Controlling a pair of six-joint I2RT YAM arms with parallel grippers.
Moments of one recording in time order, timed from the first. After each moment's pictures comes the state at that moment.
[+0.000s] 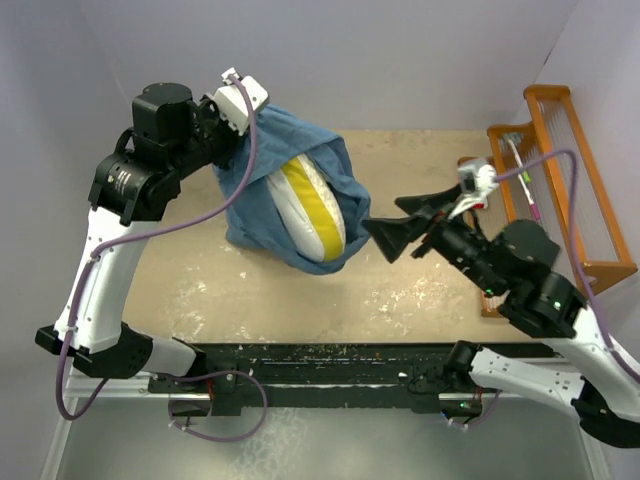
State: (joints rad) left arm -0.46 1.40 2.04 -0.95 0.02 0.43; right arm 0.93 0.77 1.24 -0.39 0.21 0.37
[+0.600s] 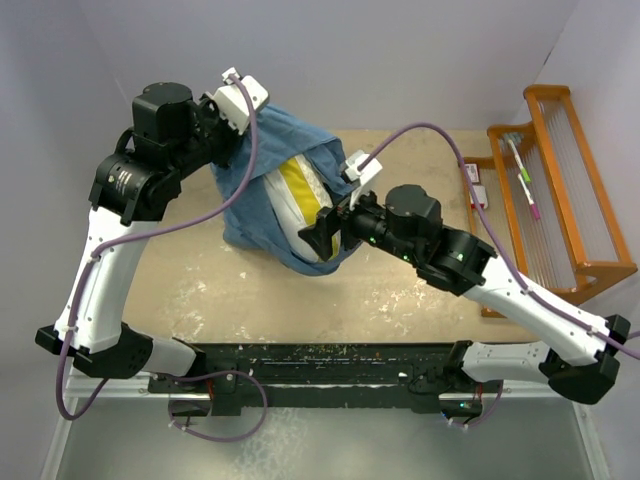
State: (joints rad) left arm -0.46 1.40 2.03 -0.93 -0.01 0.44; right arm 0.98 1.13 1.31 -0.37 0.10 0.20
